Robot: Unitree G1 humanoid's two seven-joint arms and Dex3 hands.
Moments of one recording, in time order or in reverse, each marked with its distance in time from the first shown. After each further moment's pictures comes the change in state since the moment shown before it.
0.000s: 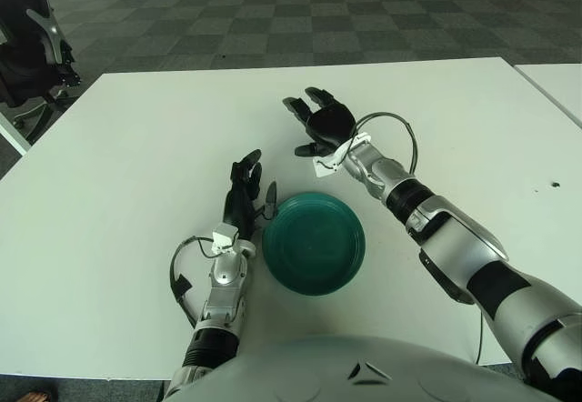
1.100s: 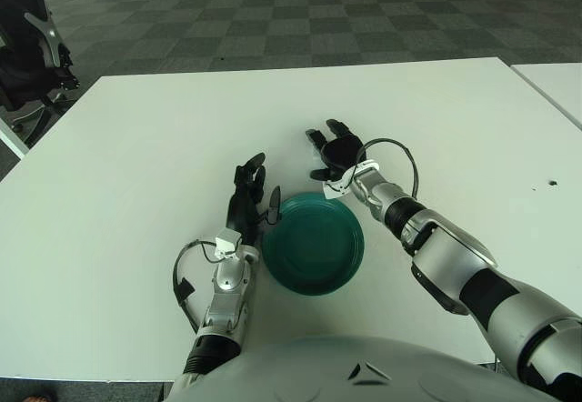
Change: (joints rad) left arm 0.034 0.001 -0.044 -0.019 0.023 -0.045 0.038; right arm 0.004 0.057 0.054 0.297 0.077 0.088 0.035
